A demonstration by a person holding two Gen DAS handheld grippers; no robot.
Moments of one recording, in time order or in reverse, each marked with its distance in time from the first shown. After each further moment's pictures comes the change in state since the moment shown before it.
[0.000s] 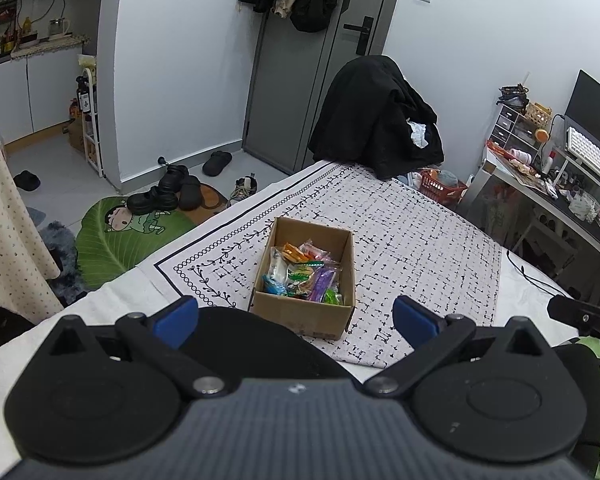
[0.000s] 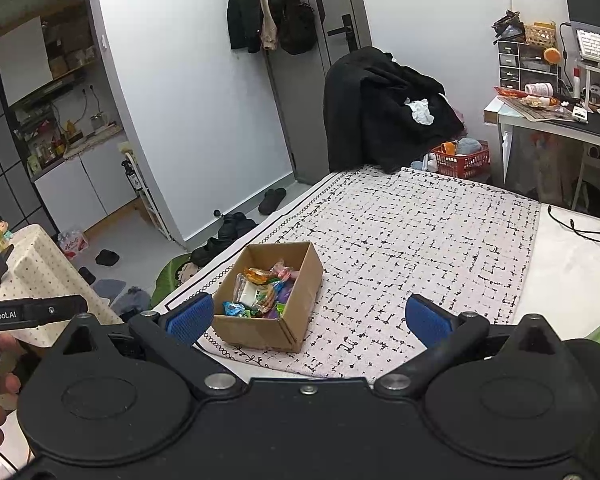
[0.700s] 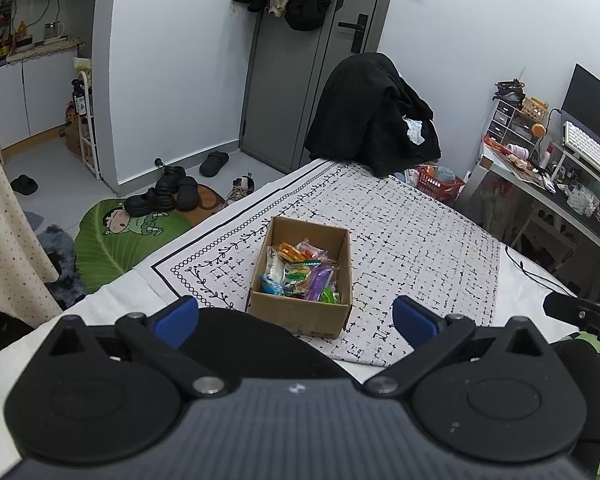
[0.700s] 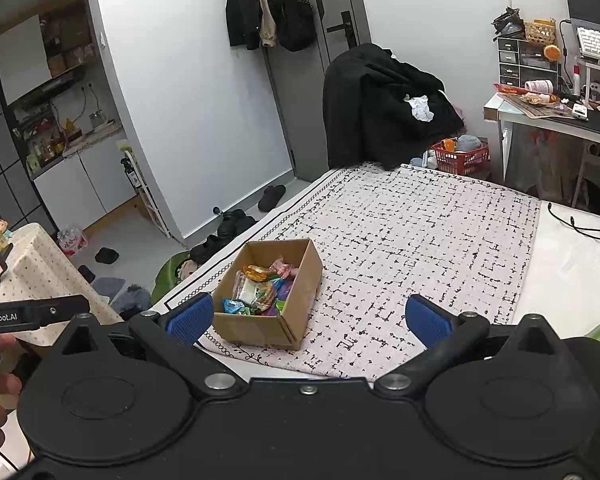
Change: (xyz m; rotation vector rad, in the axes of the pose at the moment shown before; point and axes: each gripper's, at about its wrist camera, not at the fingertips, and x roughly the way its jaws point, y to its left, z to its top) left arm 0.001 -0.005 0.000 0.018 0.002 -0.005; right arm 0.002 0.000 0.001 -0.001 0.011 -0.002
